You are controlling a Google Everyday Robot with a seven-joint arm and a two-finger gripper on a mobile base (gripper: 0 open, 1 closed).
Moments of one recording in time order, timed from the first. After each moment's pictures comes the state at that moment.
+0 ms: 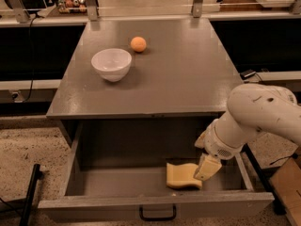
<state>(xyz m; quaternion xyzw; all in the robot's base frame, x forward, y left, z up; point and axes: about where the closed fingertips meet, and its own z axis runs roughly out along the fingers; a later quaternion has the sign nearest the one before) 0.442 -0.150 0.696 -0.62 0.77 0.08 0.14</state>
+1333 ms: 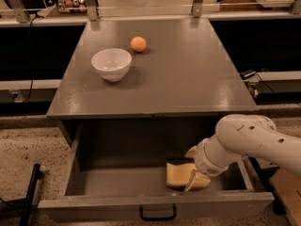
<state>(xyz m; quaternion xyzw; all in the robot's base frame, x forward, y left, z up) 0.440 -0.131 0.627 -0.65 0.74 0.08 0.17</state>
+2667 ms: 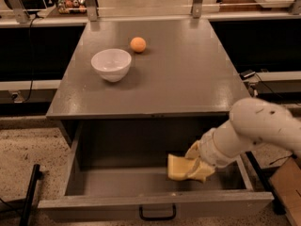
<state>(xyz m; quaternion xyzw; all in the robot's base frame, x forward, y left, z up) 0.439 -0.128 0.664 -0.67 0.71 0.11 0.19</state>
